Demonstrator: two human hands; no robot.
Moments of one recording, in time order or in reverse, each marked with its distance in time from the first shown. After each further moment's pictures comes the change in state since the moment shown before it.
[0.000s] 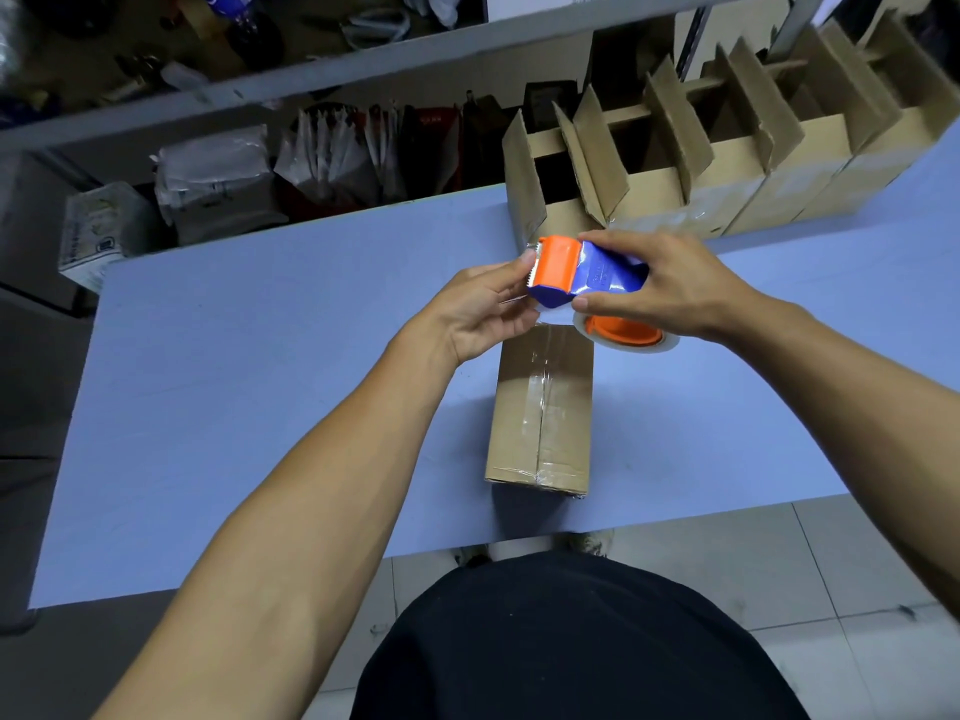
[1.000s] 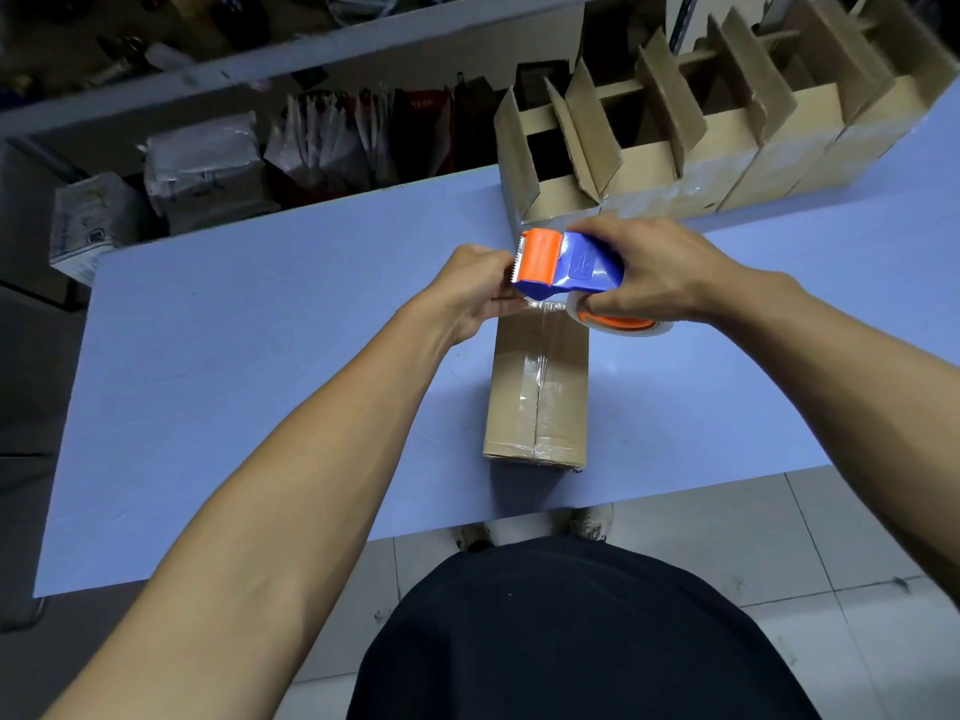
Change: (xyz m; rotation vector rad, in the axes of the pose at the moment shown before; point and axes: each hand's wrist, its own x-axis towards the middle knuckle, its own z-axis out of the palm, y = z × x) left_hand -0.003 -0.005 0.010 0.369 0.159 0.087; right_hand -0.001 0.002 0.010 -0.258 -0.071 -0.082
